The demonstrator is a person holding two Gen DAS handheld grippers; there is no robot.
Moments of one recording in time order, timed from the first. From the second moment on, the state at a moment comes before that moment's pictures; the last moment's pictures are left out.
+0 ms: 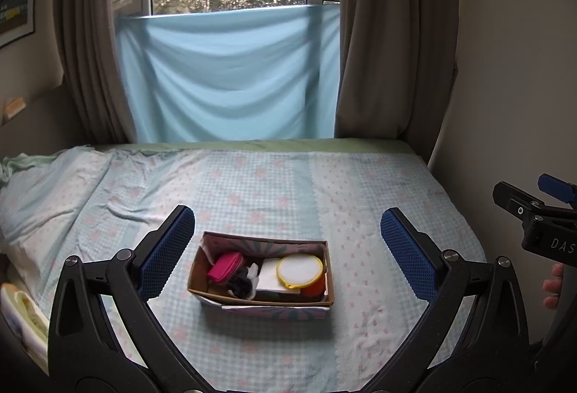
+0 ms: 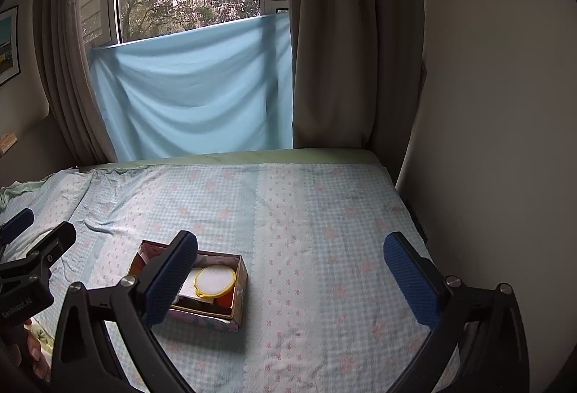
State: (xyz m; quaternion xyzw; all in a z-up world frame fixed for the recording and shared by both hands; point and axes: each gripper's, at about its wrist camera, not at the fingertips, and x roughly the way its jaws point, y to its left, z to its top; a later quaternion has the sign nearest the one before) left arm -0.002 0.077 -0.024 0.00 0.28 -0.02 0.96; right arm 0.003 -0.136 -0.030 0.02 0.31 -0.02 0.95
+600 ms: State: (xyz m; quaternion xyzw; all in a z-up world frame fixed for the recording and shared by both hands) left arm 0.002 0.077 -0.023 0.00 0.26 -0.01 0.97; right arm 0.006 -0.134 -0.031 0.02 0.31 -0.02 0.95
